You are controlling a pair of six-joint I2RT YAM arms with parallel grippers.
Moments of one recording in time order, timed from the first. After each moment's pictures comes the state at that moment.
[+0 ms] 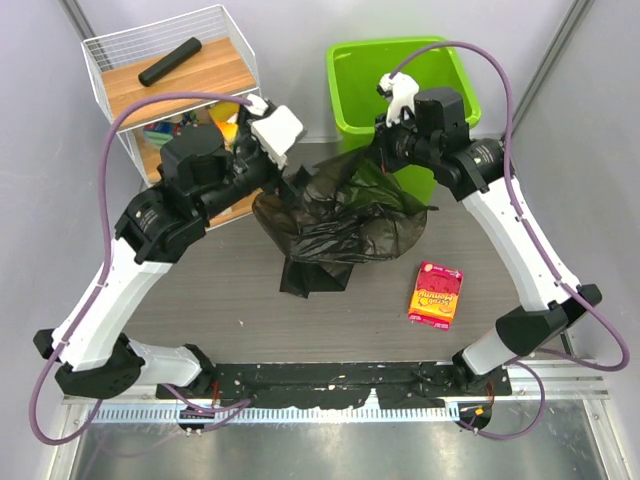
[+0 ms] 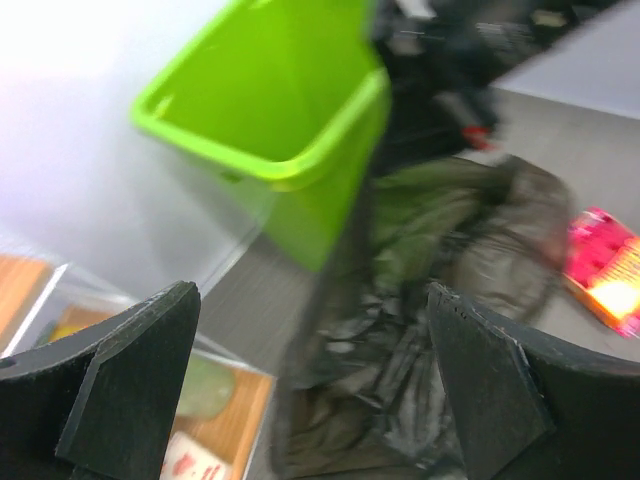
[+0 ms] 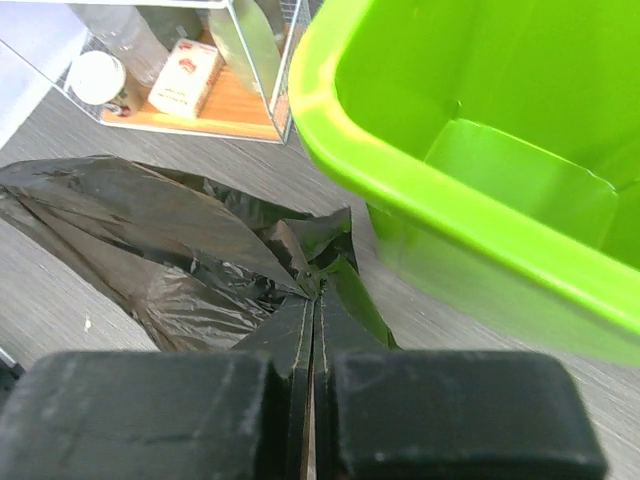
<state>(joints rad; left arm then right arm) -0.78 1.30 1.86 -0.66 -0.04 0.34 0.49 1.52 1.88 -0.80 -0.14 0.03</state>
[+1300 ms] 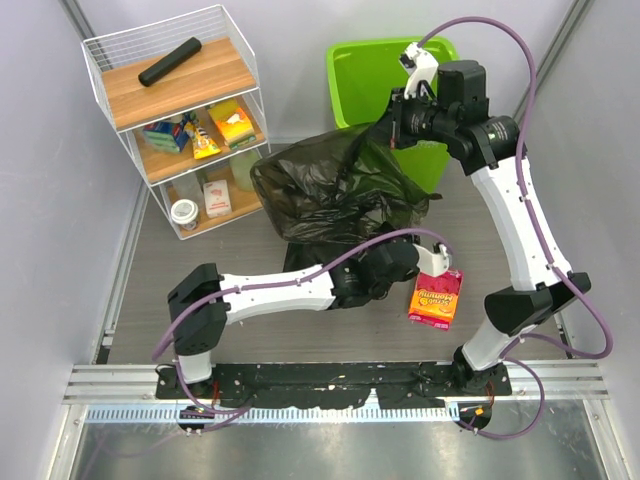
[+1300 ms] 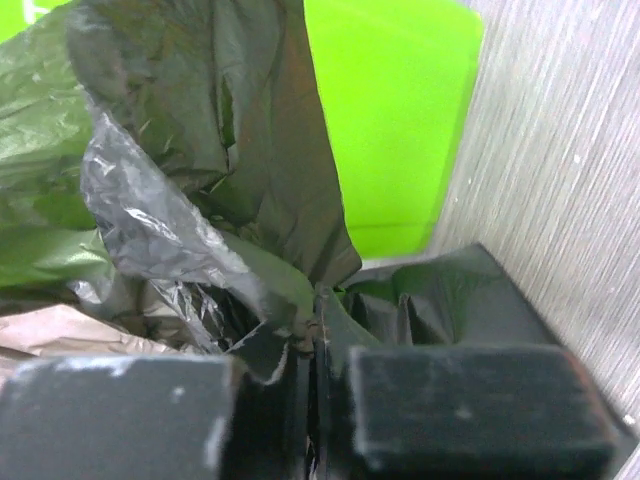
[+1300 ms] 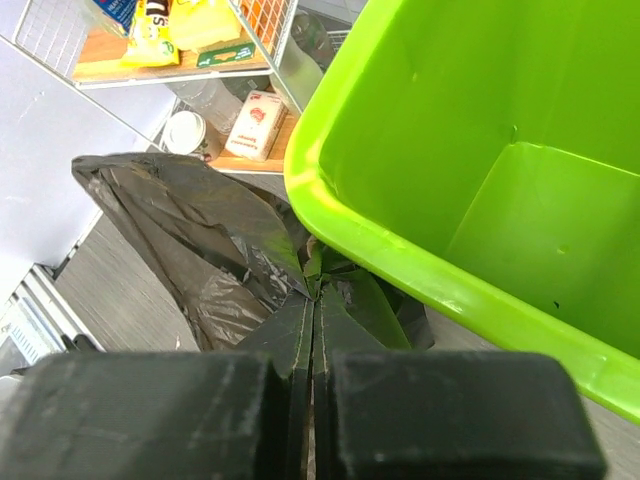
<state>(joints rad) -1.27 1.83 1.46 -0.01 -0.73 0.87 0.36 1.66 2.11 -0.85 -0.40 0.19</state>
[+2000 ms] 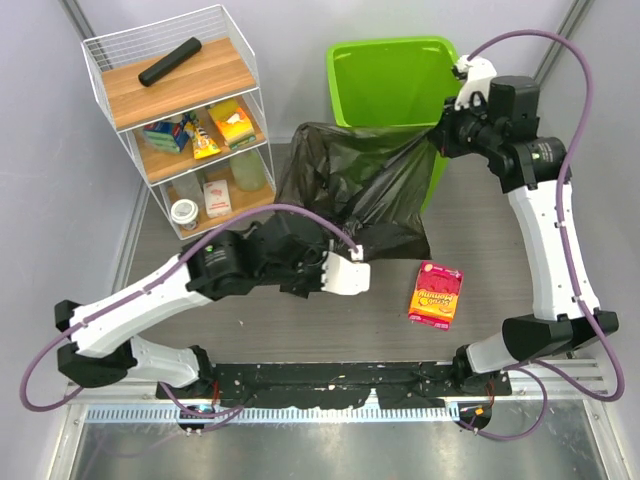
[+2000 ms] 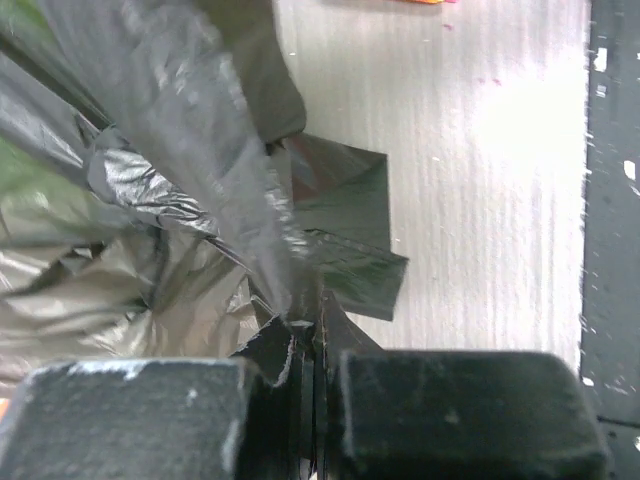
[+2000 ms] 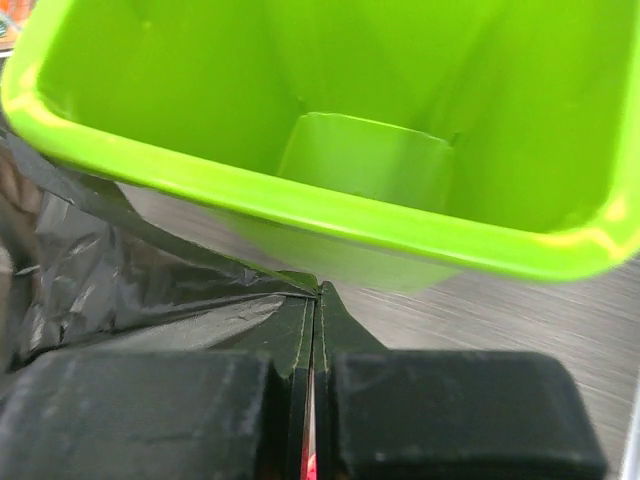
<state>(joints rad) -1.20 1.31 1.58 -0.97 -0.08 0.65 0.18 1.47 1.91 -0.86 -0.22 -0.01</state>
